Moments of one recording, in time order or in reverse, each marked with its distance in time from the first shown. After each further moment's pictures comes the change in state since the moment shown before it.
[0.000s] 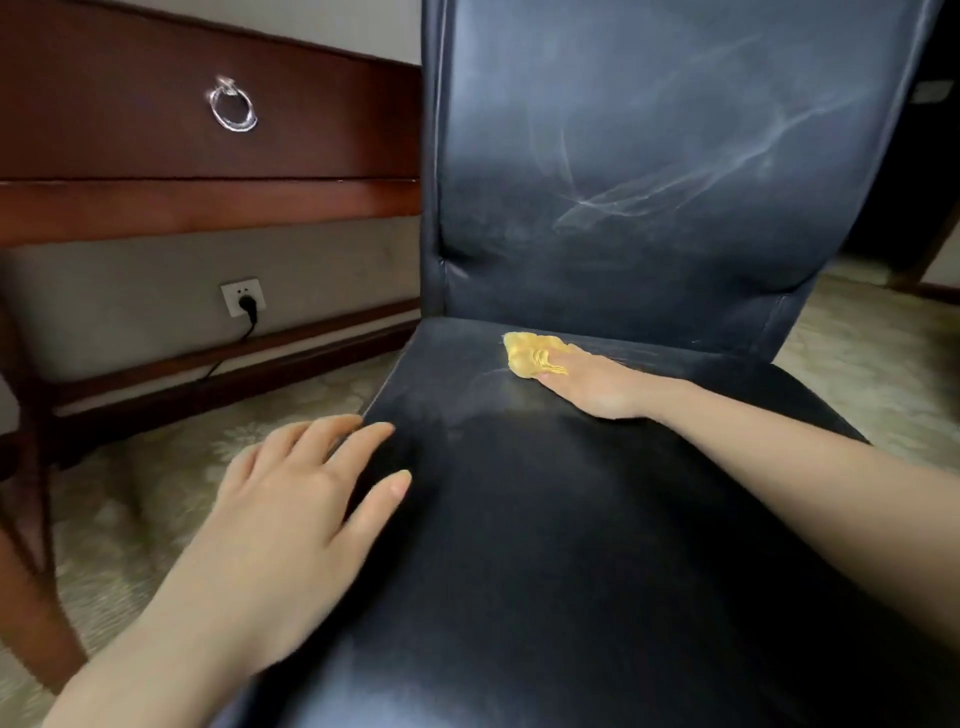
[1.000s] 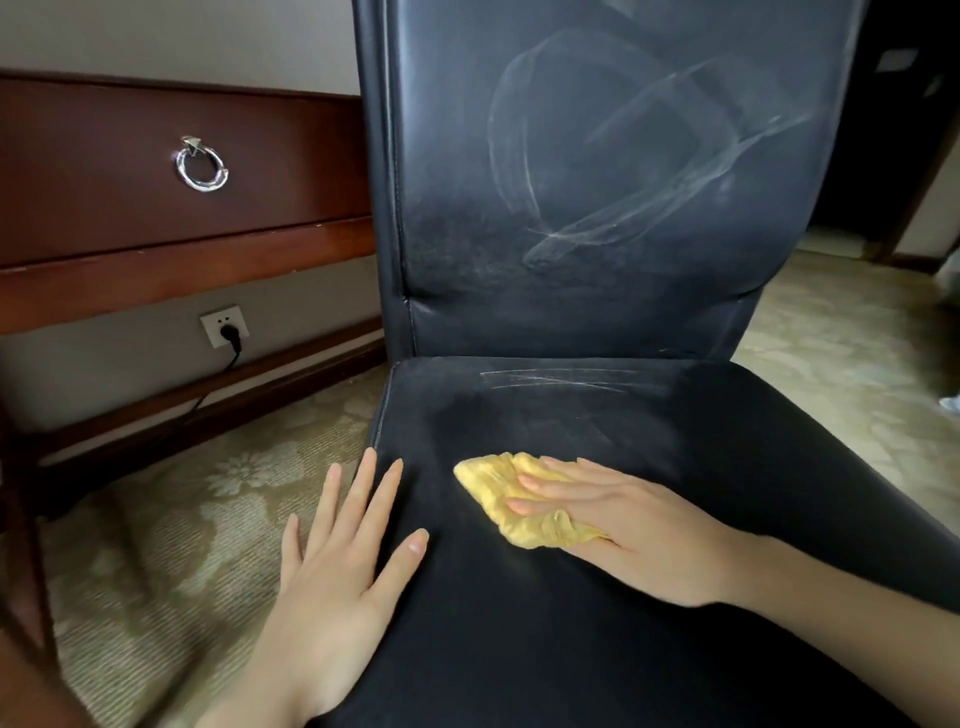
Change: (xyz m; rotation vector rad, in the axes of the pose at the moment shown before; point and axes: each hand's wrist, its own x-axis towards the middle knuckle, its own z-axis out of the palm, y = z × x) left_hand 0.035 -0.029 0.050 -0.306 -0.164 -0.087; right_hand -0.085 -0.047 0.031 -0.084 0.005 -0.232
